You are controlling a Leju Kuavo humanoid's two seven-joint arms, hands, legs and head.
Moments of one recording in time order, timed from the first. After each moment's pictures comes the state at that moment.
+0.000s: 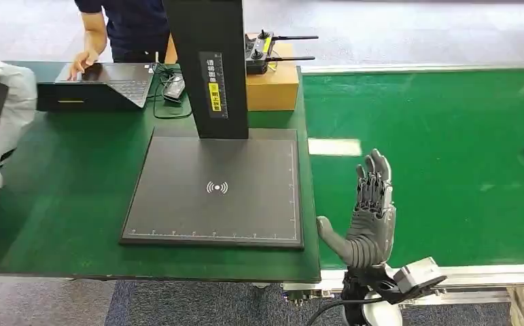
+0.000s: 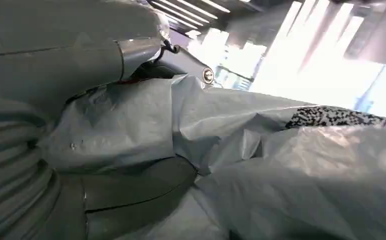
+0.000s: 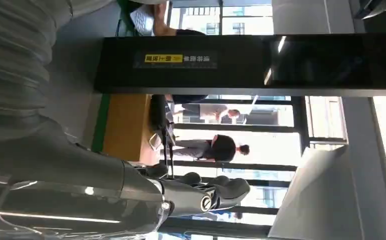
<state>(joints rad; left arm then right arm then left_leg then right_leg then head) -0.83 0.40 0.15 -0.55 -1.12 0.61 0.12 0.01 0.12 0.20 -1.77 0.03 -0.09 -0.70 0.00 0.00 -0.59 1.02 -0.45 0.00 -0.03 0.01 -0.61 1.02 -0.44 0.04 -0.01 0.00</state>
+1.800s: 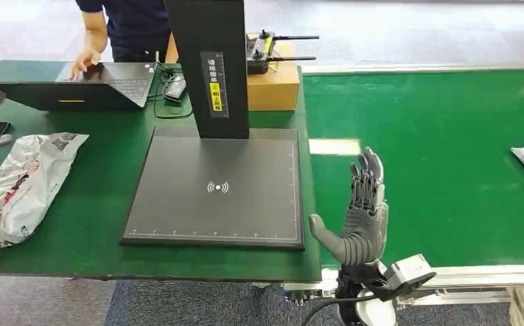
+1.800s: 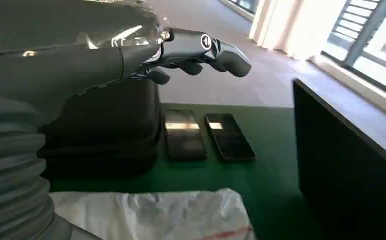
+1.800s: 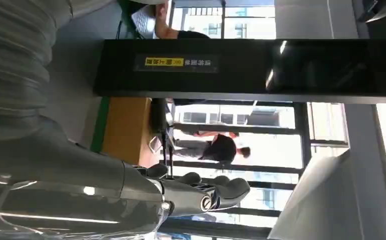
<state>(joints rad) -0.93 0.40 0.34 -0.37 -1.14 0.16 0.00 0.00 0.11 0.24 -1.75 0.04 -0.14 -0.70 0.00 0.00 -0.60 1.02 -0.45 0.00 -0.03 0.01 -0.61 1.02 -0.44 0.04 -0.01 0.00</state>
